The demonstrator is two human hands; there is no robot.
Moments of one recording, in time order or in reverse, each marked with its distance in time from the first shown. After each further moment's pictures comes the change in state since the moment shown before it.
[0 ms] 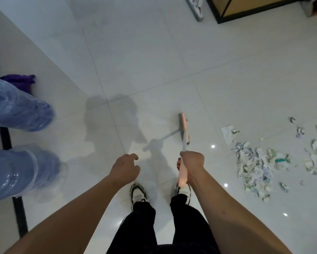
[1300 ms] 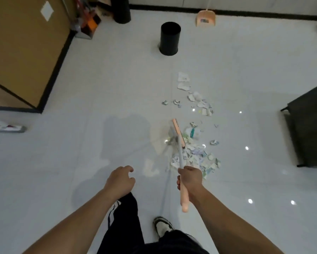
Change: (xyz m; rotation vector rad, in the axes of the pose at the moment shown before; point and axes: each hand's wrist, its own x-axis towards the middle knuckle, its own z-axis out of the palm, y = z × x) left_hand 0.170 0.641 0.091 0.744 -0.318 0.732; right_hand 0.142 -0.226 -0.409 0.866 0.441 0.019
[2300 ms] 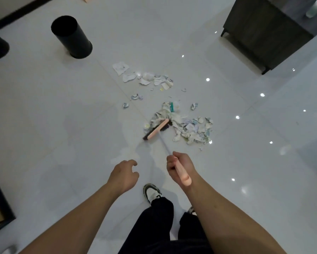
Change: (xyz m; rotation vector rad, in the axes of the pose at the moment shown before) left_hand 0.225 0.079 -0.131 0.516 -0.321 0.413; right_hand 0.081 -0.088 0.125 1.439 -0.143 0.375
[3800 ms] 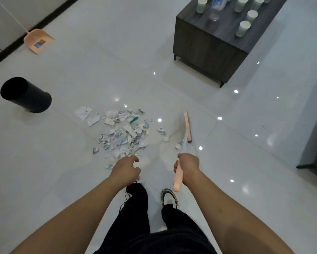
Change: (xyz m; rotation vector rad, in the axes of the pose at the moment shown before) left_hand 0.132 0.297 -0.064 0.164 -0.023 0.187; right_hand -0.039 -0.278 0.030 -0.284 0.453 -0.444
